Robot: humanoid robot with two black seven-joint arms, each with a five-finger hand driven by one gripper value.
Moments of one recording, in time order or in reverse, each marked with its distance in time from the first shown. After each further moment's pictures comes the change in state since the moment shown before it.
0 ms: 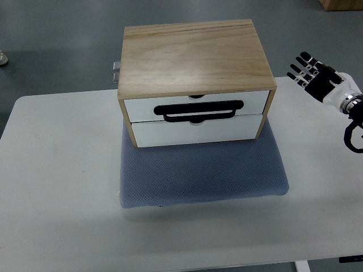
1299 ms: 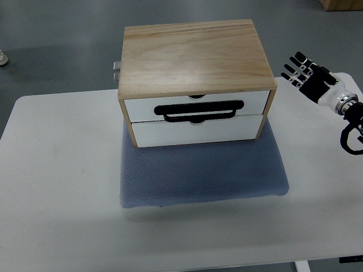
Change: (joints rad) left arm 0.000 0.000 -0.001 -0.001 0.009 0.000 -0.001; right arm -0.007 0.008 0.008 -0.003 -0.012 0.061 0.003
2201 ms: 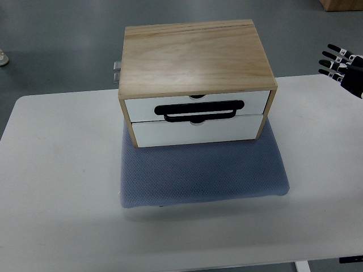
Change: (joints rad) left arm 0.000 0.000 0.000 0.000 0.000 0.000 0.000; right arm 0.013 -0.283 -0.076 0.155 -0.531 -0.056 0.185
